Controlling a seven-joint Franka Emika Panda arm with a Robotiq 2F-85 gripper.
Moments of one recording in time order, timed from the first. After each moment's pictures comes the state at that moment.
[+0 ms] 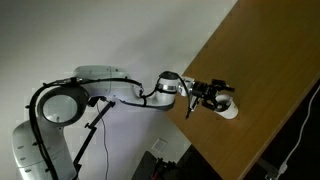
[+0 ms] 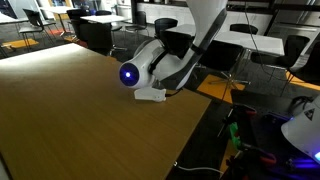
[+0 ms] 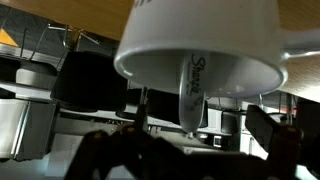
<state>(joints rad) 0.06 0.75 -0.07 -1.84 -1.23 2.06 2.35</state>
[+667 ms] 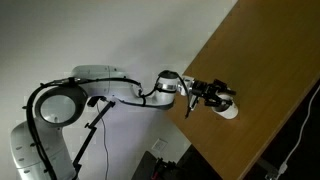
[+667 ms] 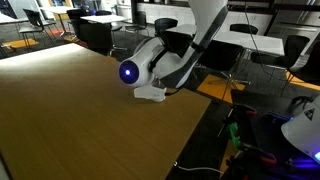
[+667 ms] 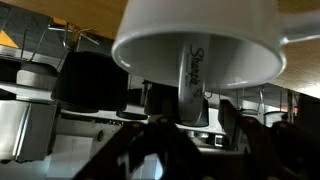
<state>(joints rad) 0.06 0.74 -0.06 -1.84 -1.23 2.06 2.35</state>
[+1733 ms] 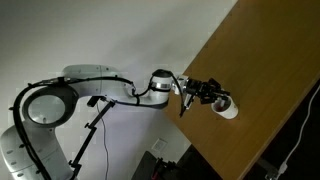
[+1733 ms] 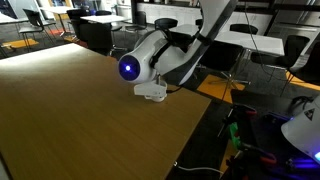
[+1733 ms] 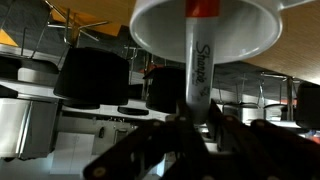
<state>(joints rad) 0.08 0.67 -0.06 -1.90 -1.23 2.03 2.37</state>
